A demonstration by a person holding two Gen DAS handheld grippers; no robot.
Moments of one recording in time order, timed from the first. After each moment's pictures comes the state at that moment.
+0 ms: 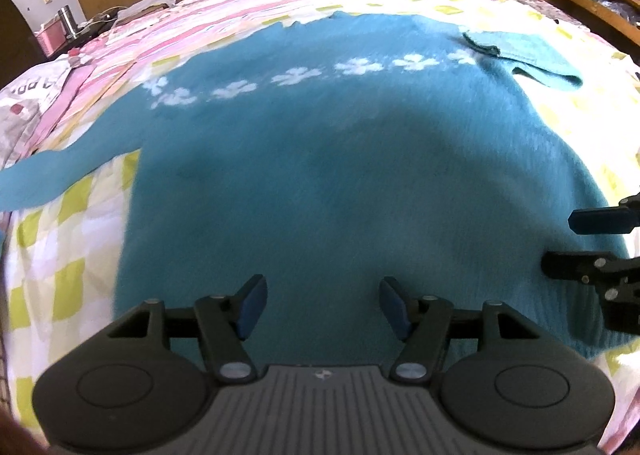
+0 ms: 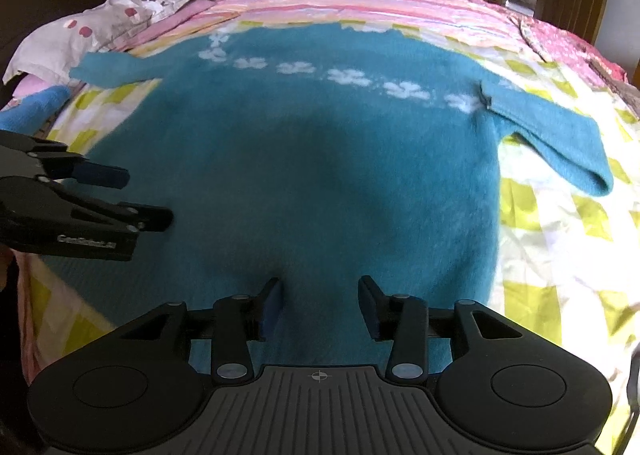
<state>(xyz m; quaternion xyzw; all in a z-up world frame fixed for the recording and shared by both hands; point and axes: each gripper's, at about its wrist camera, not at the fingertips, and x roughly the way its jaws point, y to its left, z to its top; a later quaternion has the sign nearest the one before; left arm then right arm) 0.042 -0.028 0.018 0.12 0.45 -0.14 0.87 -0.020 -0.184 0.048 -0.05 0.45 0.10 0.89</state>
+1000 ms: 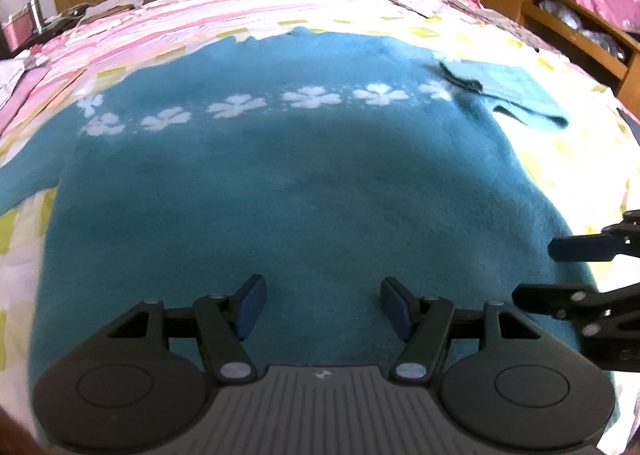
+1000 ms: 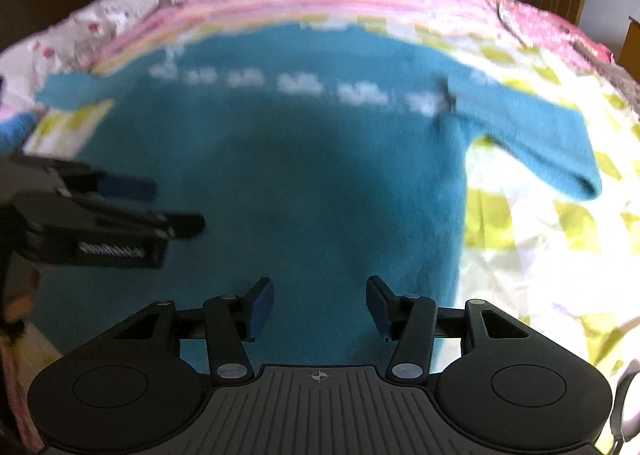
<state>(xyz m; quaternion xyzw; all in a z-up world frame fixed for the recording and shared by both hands) 0.090 -0.064 0.004 0.07 0.44 -0.19 0.87 0.015 -0.221 0.042 -0.04 0.47 0.06 0.88</state>
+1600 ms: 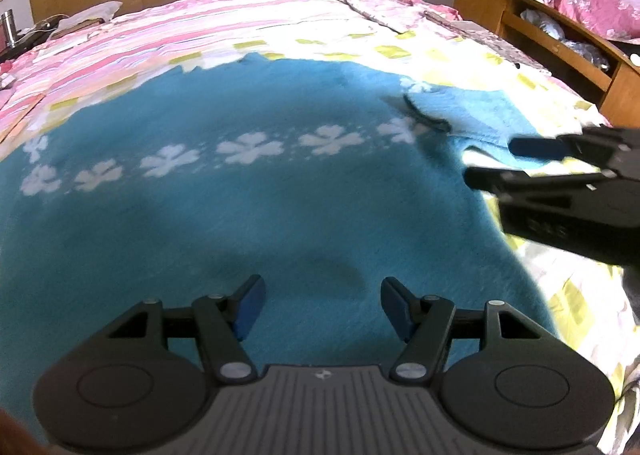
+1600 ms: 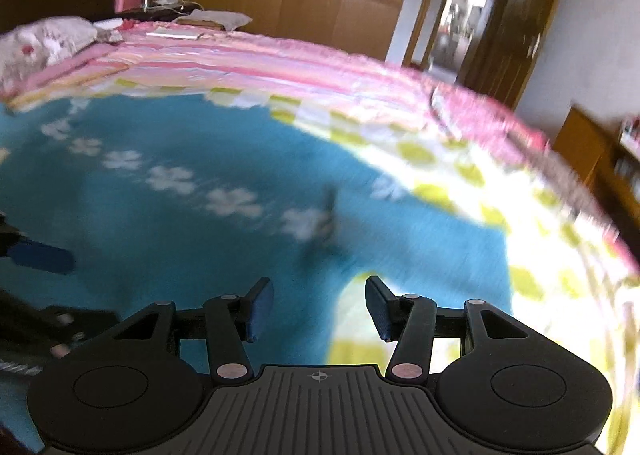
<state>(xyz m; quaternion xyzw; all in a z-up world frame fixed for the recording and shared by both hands) 0.128 -0.114 0.013 0.05 0.43 -0.22 0.87 0.087 -0.259 0.051 -0.14 0.34 -0.03 0.93</state>
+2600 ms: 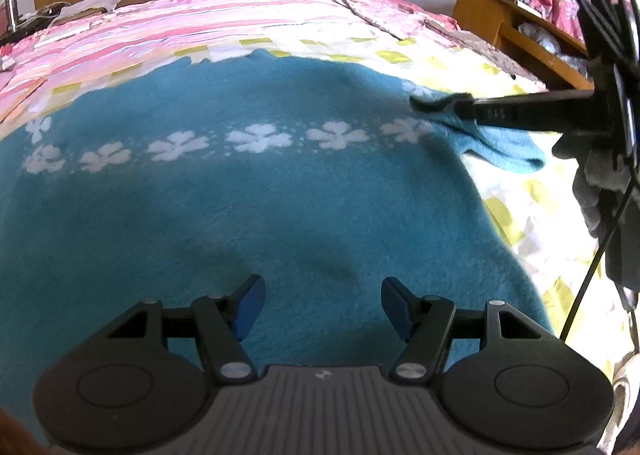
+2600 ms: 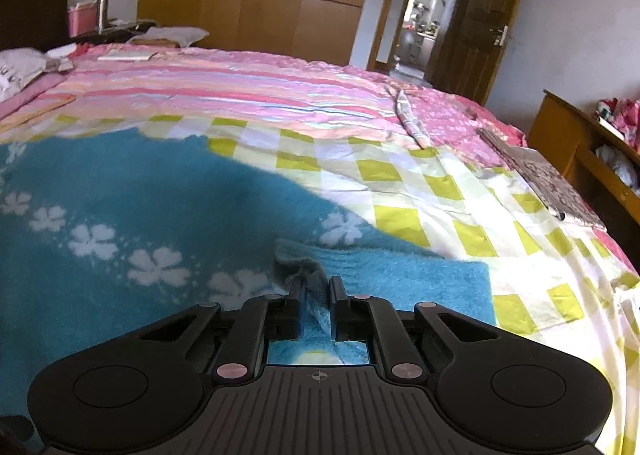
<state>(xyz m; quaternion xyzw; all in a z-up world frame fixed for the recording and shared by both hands) 0.123 -0.093 0.009 0.02 0.43 -0.23 0.87 0.148 -0.294 0.055 -0.10 0.33 -0.07 0.93</state>
